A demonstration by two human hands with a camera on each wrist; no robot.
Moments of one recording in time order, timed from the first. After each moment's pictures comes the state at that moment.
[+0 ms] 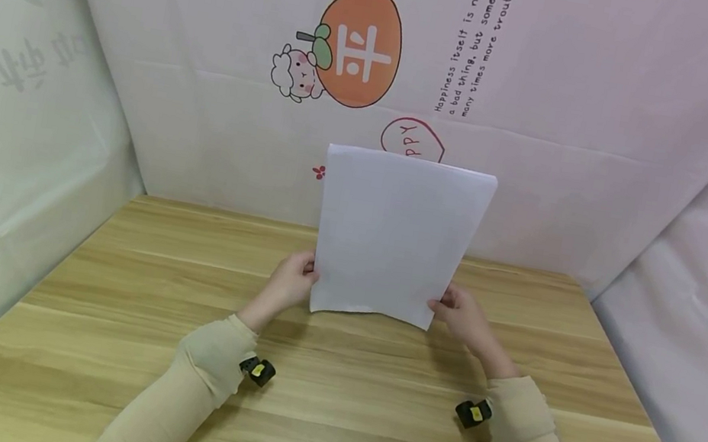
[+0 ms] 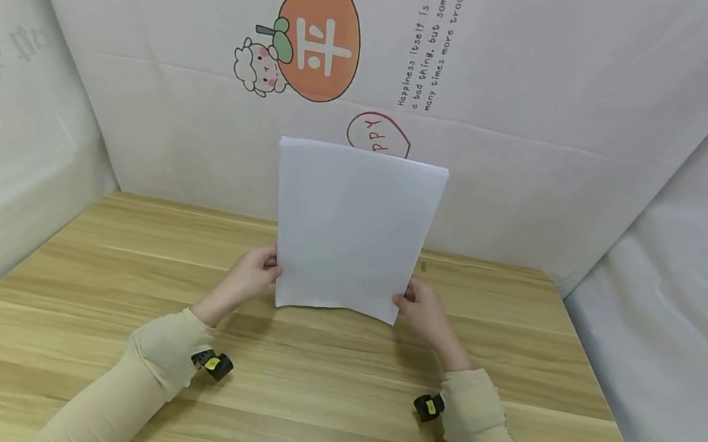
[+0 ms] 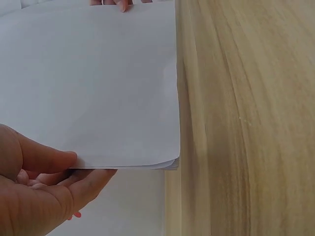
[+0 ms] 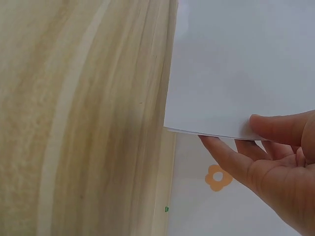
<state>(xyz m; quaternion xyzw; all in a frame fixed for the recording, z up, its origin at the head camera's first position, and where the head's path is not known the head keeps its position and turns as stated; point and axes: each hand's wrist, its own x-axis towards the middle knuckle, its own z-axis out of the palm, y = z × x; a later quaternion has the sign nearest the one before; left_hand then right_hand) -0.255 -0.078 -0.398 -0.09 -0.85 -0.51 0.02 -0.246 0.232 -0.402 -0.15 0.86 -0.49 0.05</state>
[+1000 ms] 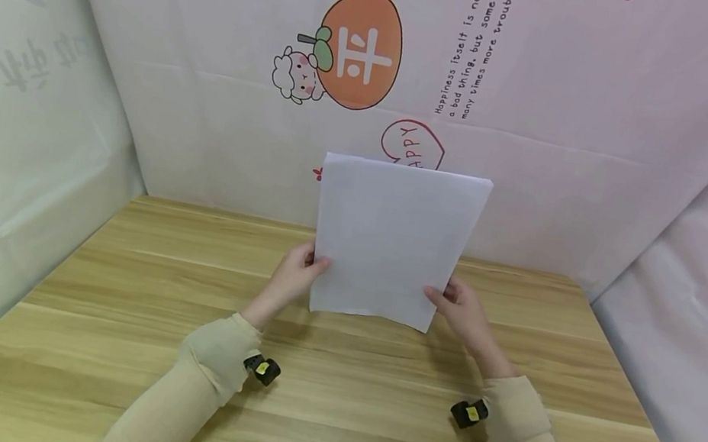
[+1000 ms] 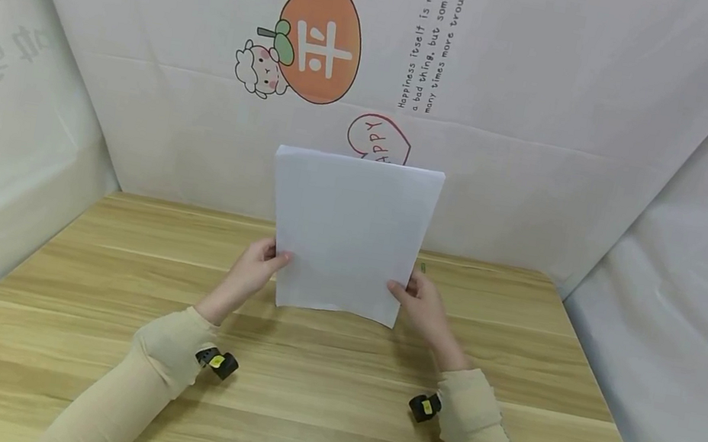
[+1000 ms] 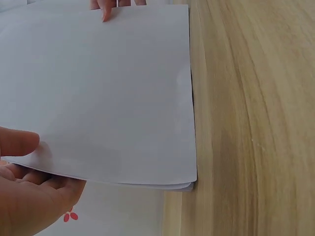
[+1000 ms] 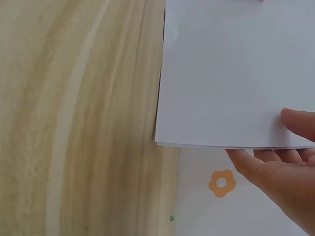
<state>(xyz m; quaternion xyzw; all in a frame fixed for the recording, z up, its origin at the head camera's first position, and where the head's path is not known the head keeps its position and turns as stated) -0.258 -0.075 -0.391 -0.11 -0.80 -0.58 0.05 -0.250 0.227 -0.403 -0.14 0.83 -0.55 0.01</state>
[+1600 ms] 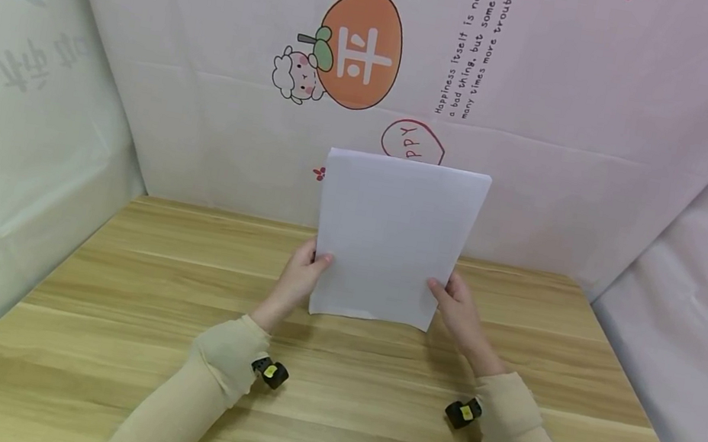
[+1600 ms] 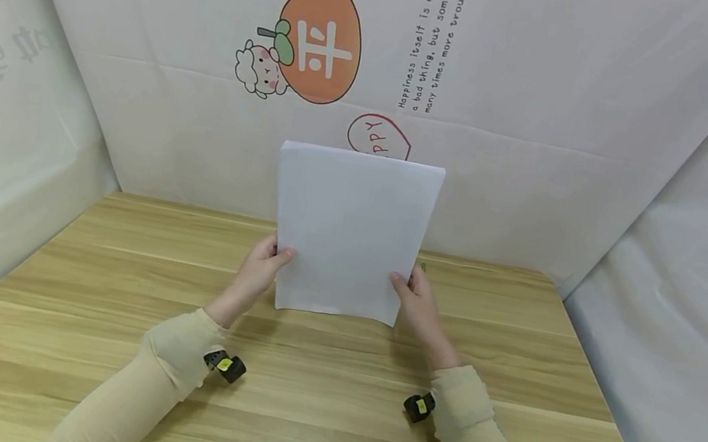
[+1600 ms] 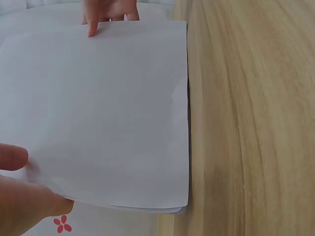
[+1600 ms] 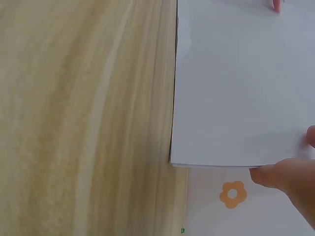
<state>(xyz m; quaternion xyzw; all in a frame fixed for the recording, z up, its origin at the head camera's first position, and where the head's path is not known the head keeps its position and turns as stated) -0.256 -0.064 -0.391 -0.11 -0.74 -0.66 0.05 -0.252 0.213 -0.405 -0.14 0.76 -0.63 -0.02</state>
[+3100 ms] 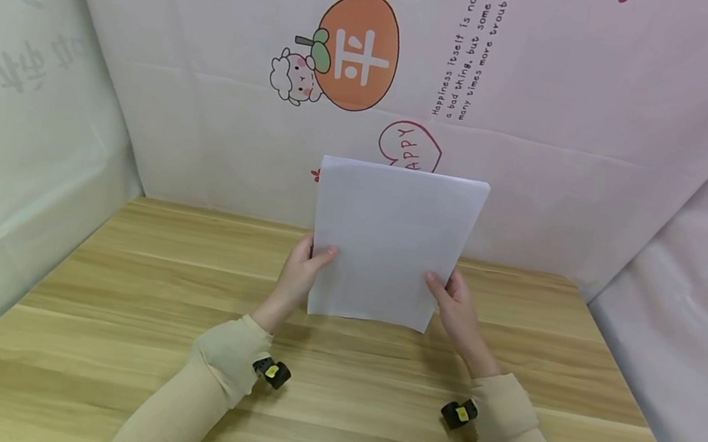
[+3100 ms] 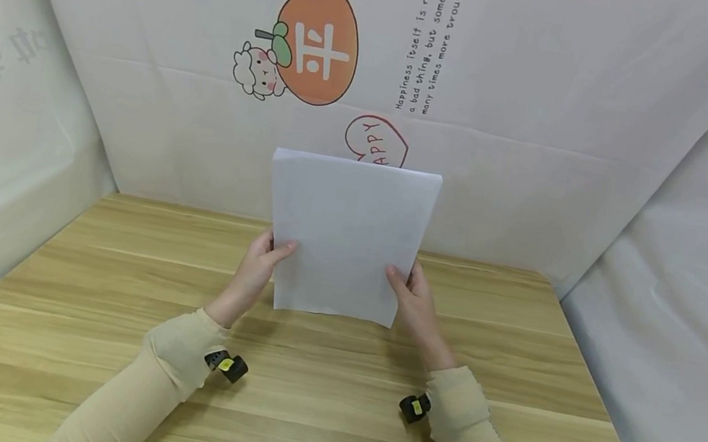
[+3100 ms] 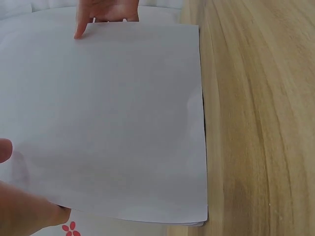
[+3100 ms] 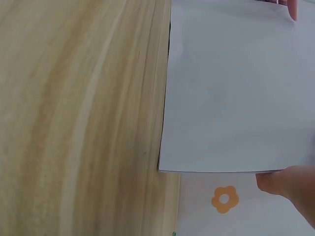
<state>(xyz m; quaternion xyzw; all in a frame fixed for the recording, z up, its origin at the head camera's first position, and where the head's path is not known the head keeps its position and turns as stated) -0.255 -0.056 -0.381 -0.12 -0.68 -0.72 0.08 -0.247 0.208 -0.398 -0.17 0.73 -0.66 -0.05</state>
